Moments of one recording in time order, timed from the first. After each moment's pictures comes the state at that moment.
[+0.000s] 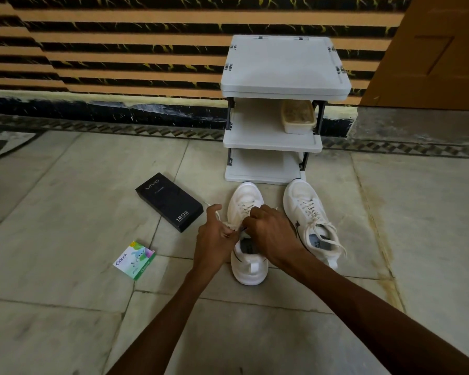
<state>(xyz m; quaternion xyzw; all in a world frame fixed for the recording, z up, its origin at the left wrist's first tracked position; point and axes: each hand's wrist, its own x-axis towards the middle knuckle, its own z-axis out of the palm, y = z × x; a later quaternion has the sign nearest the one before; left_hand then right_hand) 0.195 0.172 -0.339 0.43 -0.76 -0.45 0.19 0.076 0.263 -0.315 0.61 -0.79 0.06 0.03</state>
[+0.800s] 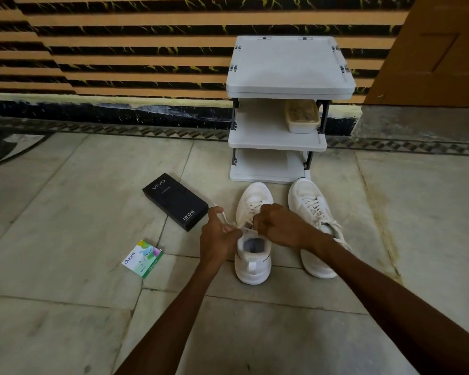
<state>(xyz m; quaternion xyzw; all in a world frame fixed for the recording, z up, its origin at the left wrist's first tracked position) 0.193 0.164 -0.347 0.49 -0.71 -0.48 0.16 0.046 0.261 -0.305 0.58 -0.76 0.17 -0.24</state>
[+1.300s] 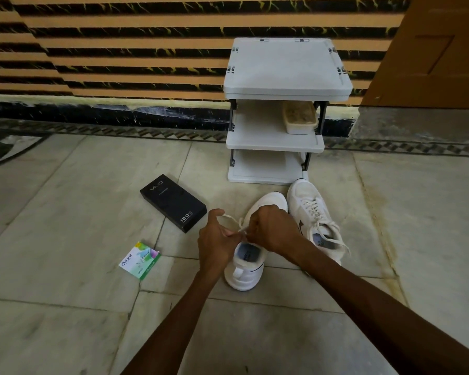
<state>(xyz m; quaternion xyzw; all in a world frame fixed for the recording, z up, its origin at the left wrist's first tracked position) 0.196 0.179 -0.330 0.49 -0.73 -0.44 0.19 0.073 0.248 -0.301 0.48 -0.86 0.09 -0.16</state>
